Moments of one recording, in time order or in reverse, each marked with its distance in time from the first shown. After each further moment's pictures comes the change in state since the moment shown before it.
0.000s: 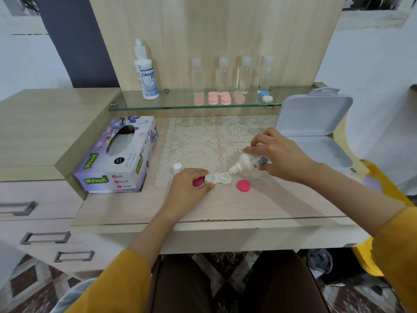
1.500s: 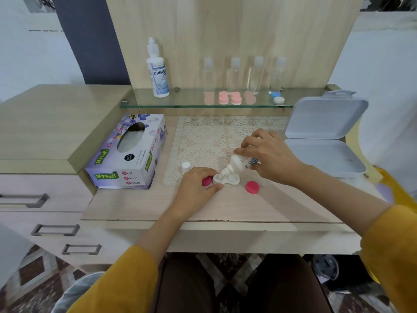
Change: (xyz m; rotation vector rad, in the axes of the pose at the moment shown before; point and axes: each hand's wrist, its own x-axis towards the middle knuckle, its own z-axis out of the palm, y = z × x) left_hand 0.002 0.000 0.000 0.014 -0.009 0.047; right_hand 0.031 -0.016 0.024 -0.086 0.338 -0.265
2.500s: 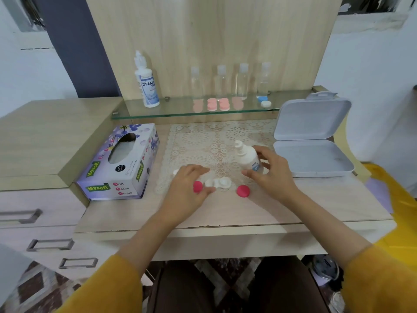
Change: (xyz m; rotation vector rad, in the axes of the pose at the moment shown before) left_hand 0.003 0.000 -0.008 0.165 -0.001 0.118; right_hand -0.035 -0.023 -0.002 0.815 0.213 0.777
